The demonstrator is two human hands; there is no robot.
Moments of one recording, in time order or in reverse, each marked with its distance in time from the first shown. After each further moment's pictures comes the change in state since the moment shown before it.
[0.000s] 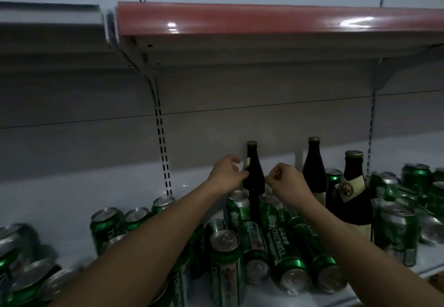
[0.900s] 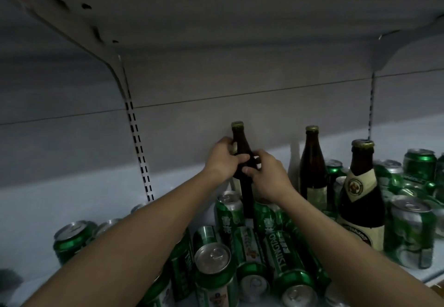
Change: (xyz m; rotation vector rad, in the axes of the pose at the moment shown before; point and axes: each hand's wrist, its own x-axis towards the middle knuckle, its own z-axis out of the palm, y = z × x) left_hand 0.053 0.006 0.024 -0.128 0.093 0.087; right_hand 0.040 0.006 0.036 0.154 0.010 -0.084
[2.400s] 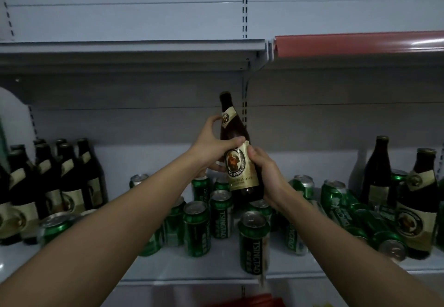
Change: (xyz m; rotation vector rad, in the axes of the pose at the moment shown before) left_hand -0.217 0.025 -0.240 -0.254 0.133 -0.170; right_hand -0.159 -0.187 0.085 0.994 -0.480 0.070
